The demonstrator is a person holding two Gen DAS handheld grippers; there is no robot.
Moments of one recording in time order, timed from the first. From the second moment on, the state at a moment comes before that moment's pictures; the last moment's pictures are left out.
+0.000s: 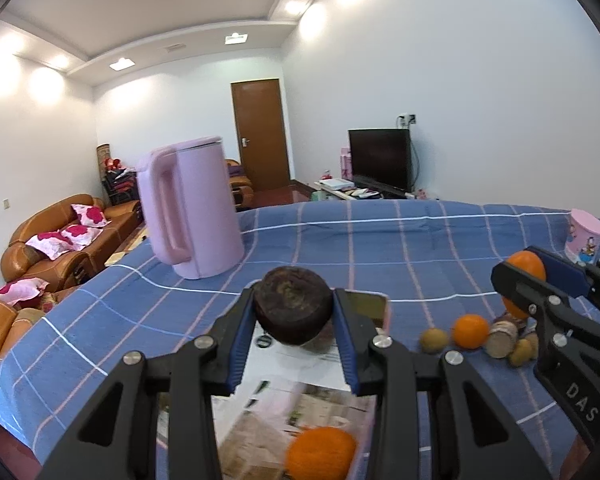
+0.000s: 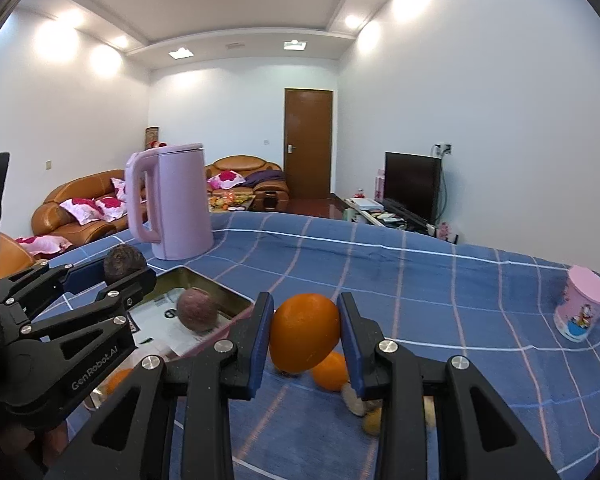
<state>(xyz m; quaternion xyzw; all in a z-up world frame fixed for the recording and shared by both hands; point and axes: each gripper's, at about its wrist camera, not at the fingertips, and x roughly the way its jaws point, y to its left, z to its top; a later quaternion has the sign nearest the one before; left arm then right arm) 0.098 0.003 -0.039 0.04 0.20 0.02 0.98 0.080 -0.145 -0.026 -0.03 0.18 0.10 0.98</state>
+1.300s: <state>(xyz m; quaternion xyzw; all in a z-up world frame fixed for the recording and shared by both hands) 0.145 0.073 -0.066 0.03 0.29 0.05 0.95 0.138 -0.048 -0.065 -0.05 0.29 0.20 0.93</state>
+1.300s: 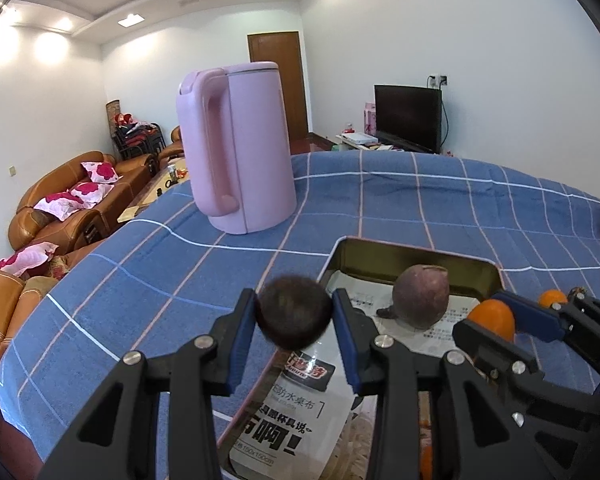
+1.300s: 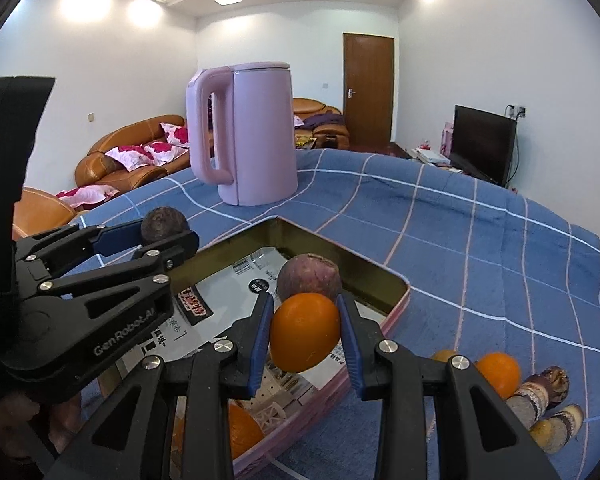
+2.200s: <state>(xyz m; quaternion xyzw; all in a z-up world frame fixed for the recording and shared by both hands) 0.114 -0.043 -0.058 0.07 0.28 -0.05 0.96 0.093 -0.246 -0.062 0.00 0.31 0.02 0.95</state>
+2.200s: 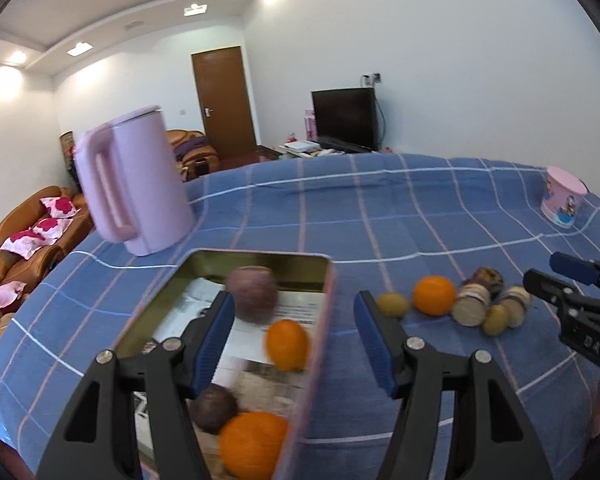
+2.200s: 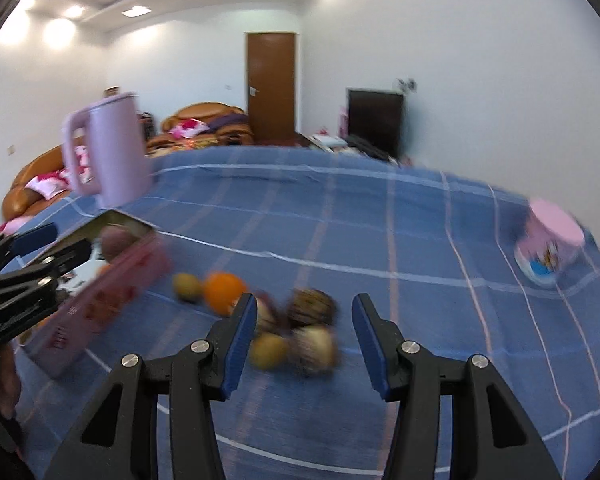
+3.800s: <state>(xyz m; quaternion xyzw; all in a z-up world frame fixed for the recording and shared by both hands) 0.121 -0.181 -0.092 0.08 0.38 -0.15 0.91 0.084 -0.308 -0.065 0.09 0.31 -0.01 0.95</state>
